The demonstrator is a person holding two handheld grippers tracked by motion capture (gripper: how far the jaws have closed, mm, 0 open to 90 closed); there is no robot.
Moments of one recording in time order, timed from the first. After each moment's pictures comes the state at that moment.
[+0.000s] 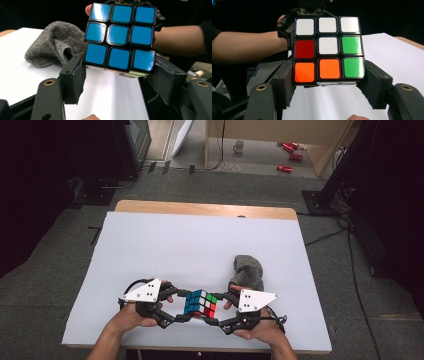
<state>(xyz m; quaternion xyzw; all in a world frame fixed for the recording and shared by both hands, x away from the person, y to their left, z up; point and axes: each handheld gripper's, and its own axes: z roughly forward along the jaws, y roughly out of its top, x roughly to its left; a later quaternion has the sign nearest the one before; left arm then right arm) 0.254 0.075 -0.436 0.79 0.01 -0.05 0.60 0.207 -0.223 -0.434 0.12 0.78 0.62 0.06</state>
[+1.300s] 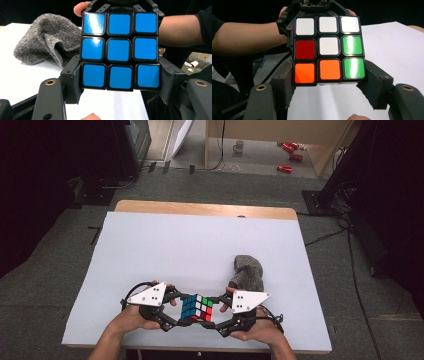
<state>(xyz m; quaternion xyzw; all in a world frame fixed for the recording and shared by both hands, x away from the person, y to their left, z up) 0.250 0.067 -0.442 0.81 -0.01 -0.04 0.58 0.209 -0.213 -0.440 0.12 0.80 0.59 0.03</state>
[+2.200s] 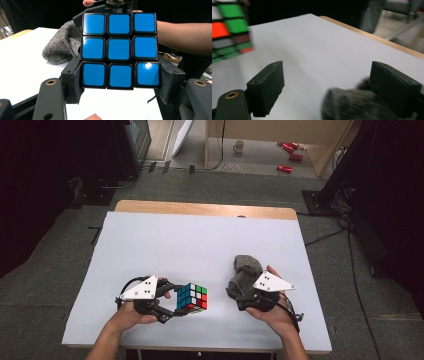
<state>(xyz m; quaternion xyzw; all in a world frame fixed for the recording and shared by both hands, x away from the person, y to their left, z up) 0.259 0.081 -0.438 0.80 0.04 0.00 0.60 0.241 -0.274 -0.441 0.32 0.75 0.53 0.22</state>
